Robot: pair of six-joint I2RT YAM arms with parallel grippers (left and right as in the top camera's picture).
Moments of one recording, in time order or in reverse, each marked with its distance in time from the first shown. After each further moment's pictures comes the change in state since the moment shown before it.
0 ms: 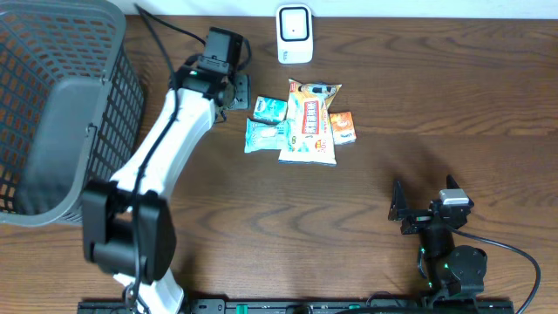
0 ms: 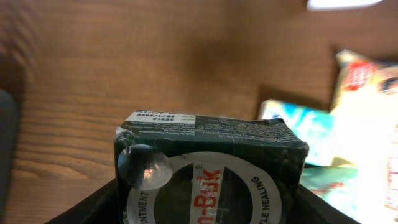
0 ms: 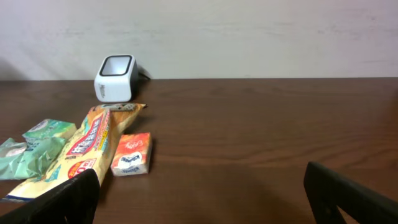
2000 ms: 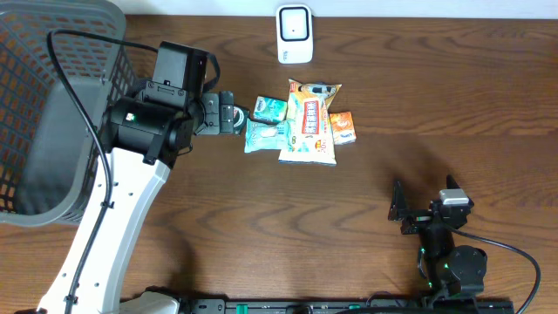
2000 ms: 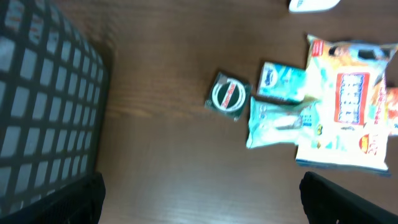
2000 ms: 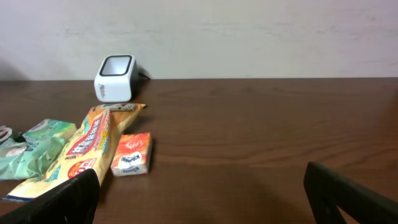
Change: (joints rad) left arm 0.000 -0.421 0.007 -0.350 -0.029 0.022; right arm 0.000 0.000 0.000 0.000 0.000 0.000
